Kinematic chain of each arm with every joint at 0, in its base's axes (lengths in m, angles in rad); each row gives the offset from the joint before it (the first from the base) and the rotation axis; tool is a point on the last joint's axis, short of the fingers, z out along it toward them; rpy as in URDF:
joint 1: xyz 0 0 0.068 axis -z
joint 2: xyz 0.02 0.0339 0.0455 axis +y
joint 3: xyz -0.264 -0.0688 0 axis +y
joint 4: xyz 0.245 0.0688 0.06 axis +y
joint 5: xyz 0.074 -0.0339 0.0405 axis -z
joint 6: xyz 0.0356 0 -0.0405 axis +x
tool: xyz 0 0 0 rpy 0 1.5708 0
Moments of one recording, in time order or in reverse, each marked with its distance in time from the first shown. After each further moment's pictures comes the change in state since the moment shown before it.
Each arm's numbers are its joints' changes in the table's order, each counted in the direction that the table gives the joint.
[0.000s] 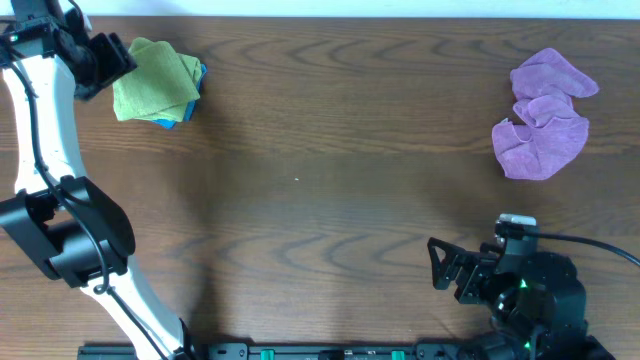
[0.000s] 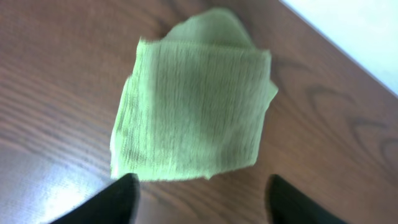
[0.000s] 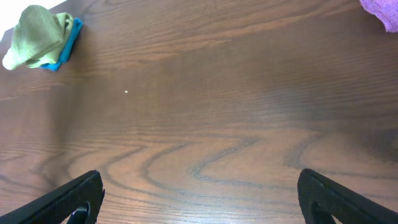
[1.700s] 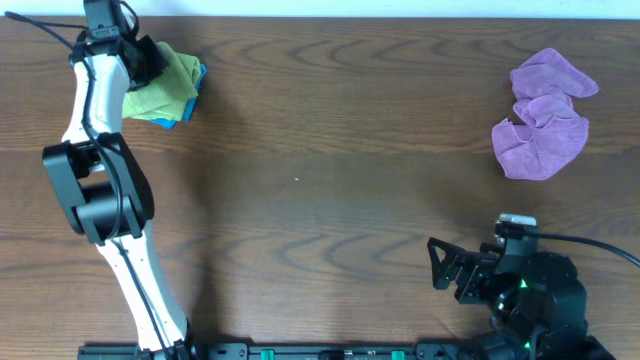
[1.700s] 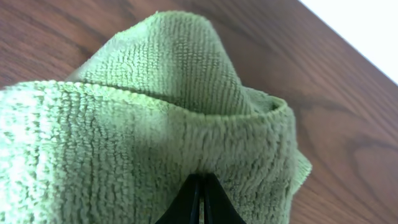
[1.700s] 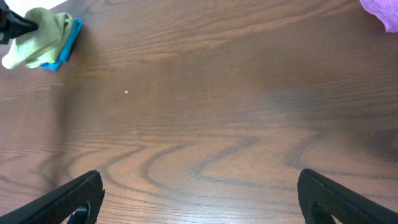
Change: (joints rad) left arm 0.103 0.283 0.000 -0.317 -0.082 -0.113; right arm 0.000 0.000 0.000 0.000 0.000 0.000
